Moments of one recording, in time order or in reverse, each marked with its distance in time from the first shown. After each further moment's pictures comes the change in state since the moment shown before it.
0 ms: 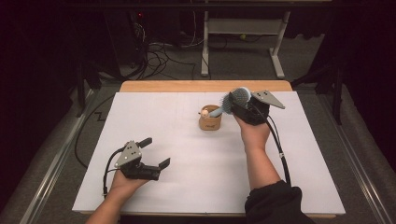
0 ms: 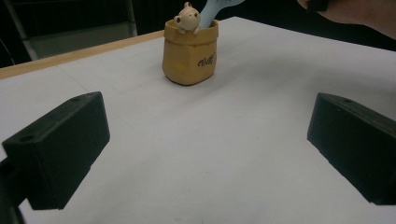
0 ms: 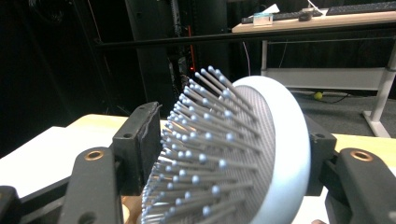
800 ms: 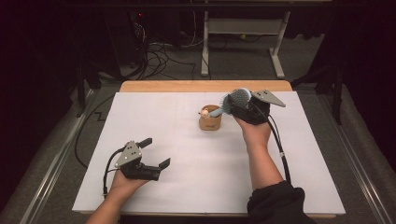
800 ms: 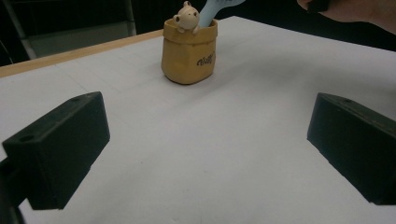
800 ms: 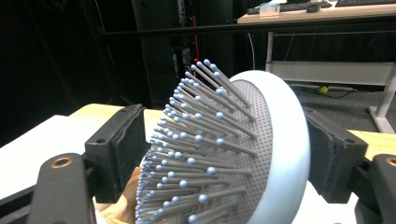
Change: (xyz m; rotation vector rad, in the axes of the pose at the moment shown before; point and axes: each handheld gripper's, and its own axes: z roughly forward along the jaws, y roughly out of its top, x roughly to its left) left arm 0.000 0.000 0.000 0.001 -0.003 -0.002; right arm -0.005 0.000 0.002 0.038 0.022 -0.015
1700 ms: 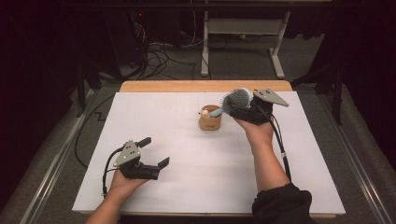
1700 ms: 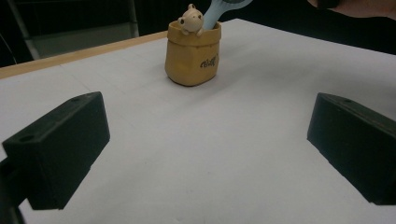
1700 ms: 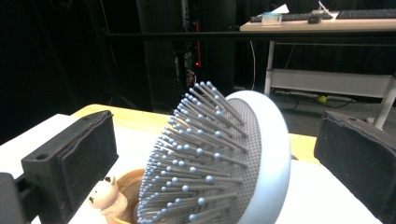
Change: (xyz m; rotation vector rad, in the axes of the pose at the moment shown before) left arm 0.002 0.000 -0.001 -0.006 0.009 -0.007; right arm -0.001 0.008 -0.010 -0.017 0.009 -0.044
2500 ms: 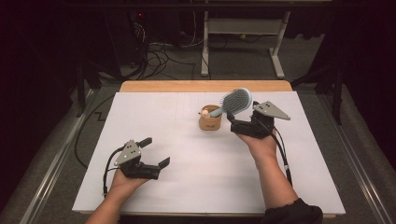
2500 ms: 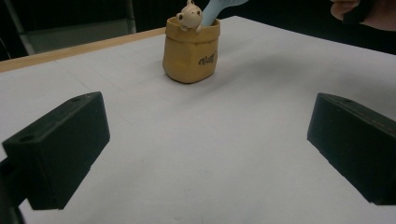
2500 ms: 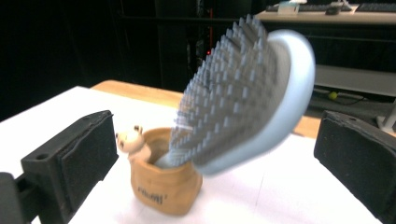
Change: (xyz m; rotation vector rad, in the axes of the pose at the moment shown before) left arm 0.001 -0.001 0.003 0.013 -0.011 -0.011; right arm 0.010 -0.025 -0.029 0.045 0.051 -0.049
